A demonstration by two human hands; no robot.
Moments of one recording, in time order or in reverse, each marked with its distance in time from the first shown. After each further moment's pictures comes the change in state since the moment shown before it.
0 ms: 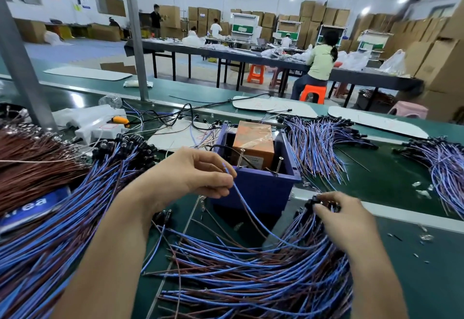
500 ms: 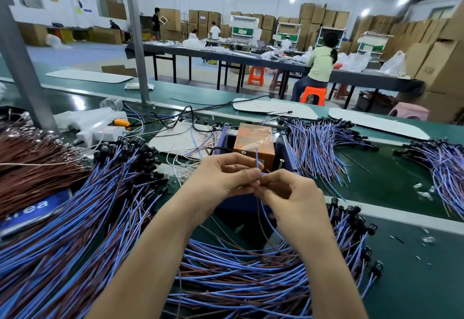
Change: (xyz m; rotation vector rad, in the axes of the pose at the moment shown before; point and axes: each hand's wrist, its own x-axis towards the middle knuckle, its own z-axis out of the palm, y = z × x) left_hand 0.018 -0.006 0.048 -0.291 0.116 0.076; right_hand -0.035 -0.062 0.024 0.422 -0.154 -0.335
